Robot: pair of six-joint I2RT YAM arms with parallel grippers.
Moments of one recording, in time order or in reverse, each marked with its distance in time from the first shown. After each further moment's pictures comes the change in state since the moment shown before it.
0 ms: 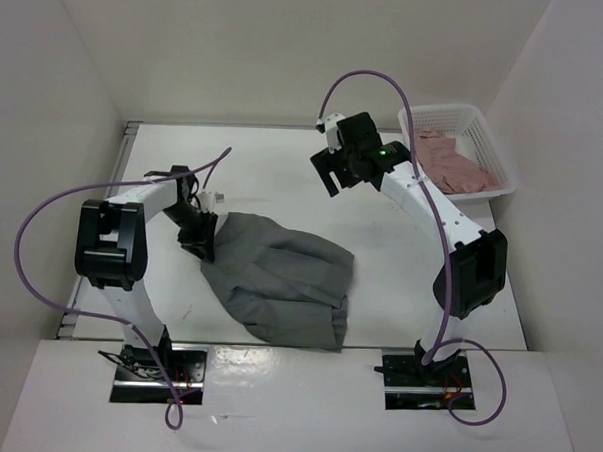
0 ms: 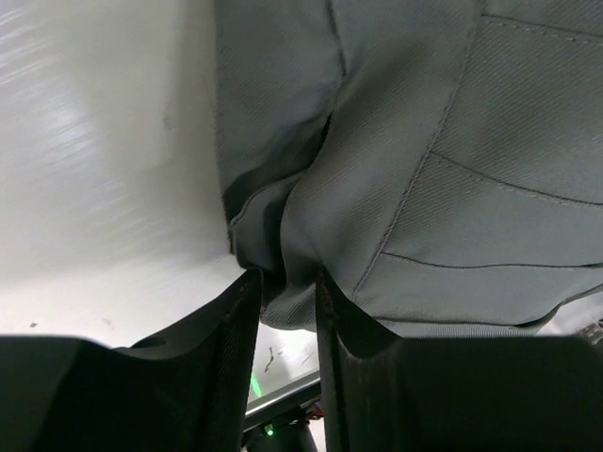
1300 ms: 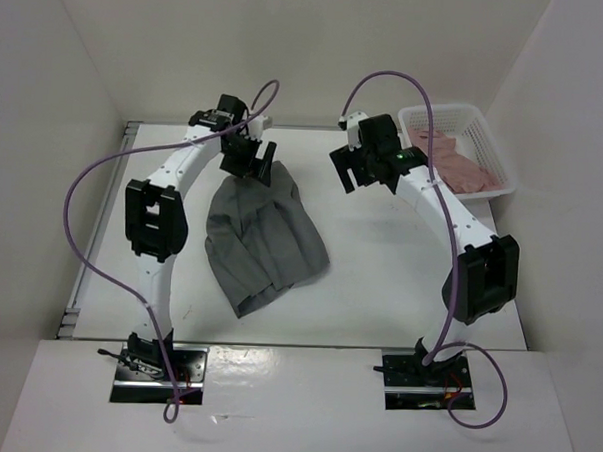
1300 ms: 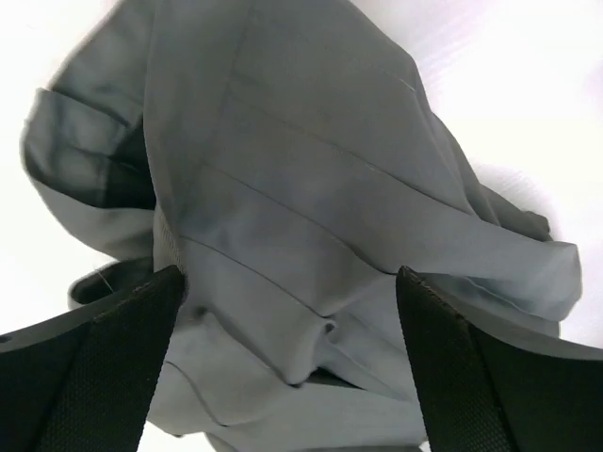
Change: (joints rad) left arm -0.211 0.373 0.892 -0.018 -0.051 -0.073; right arm -0.103 -0.056 -0.113 0.101 0.014 -0.003
